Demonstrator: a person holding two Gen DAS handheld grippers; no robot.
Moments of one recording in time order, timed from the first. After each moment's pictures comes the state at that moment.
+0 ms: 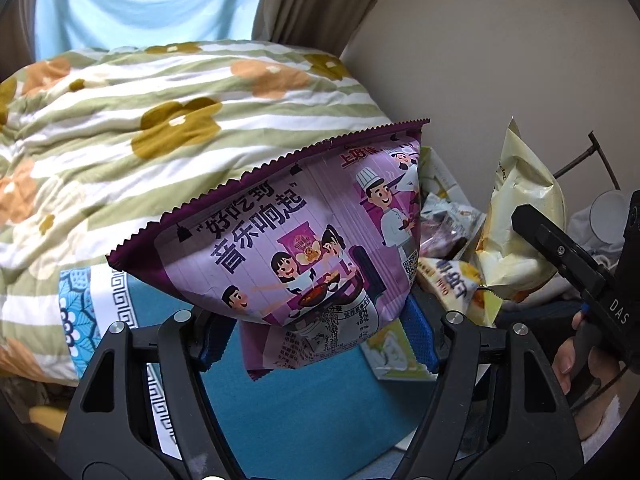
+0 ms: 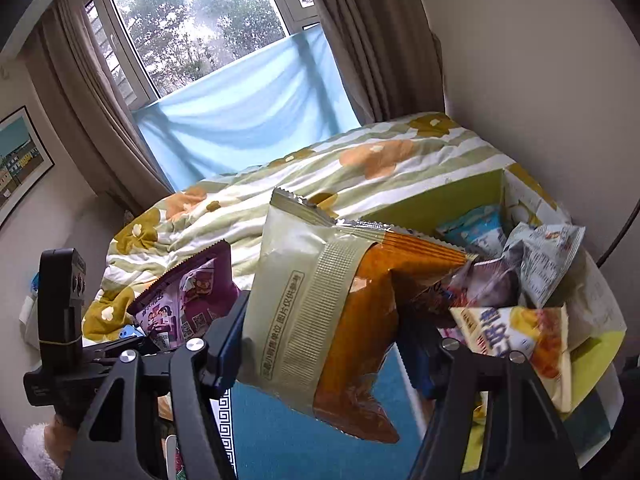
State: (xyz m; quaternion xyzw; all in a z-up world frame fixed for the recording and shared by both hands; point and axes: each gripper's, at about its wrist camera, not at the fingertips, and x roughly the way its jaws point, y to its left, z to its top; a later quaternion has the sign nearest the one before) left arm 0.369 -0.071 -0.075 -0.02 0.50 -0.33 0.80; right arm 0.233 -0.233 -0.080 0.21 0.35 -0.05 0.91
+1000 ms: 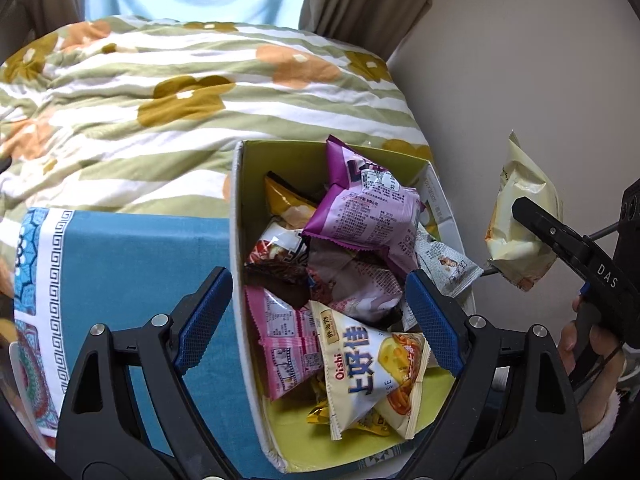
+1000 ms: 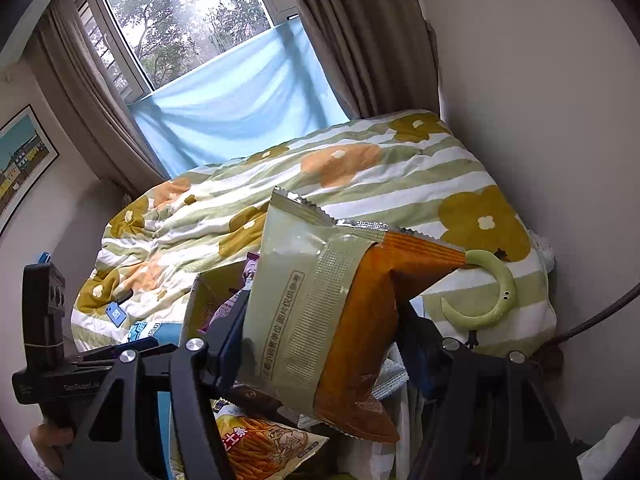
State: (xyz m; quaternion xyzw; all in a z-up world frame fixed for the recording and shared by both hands) left arm 0.328 -0.219 -0.093 -0.07 0.53 -0.20 0.82; right arm 0.259 -0.462 -0.095 0.19 0.40 0.02 0.90
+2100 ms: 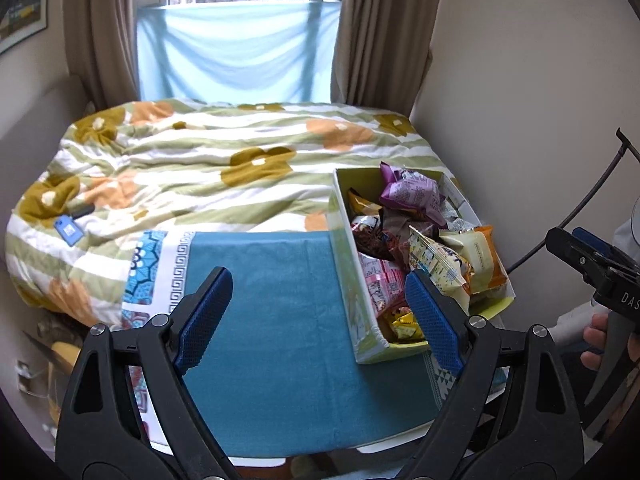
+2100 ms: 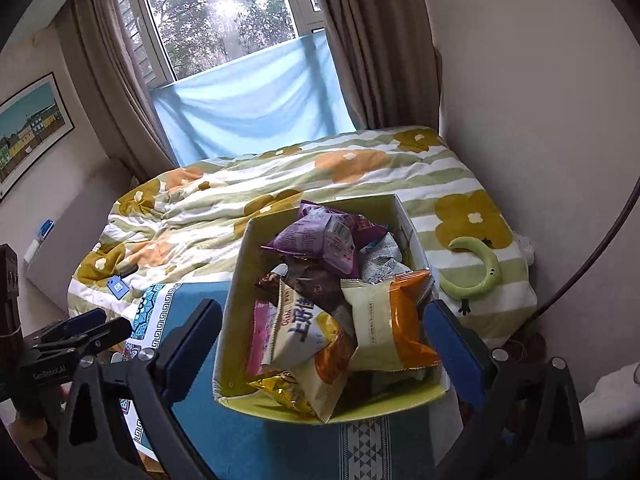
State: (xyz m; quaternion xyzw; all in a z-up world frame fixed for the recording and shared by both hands) left arm 0.157 -0.092 -0.006 0.01 0.38 -0.14 0.91; right arm 0.124 -0.366 -0.049 0.13 0.36 -0.01 0.92
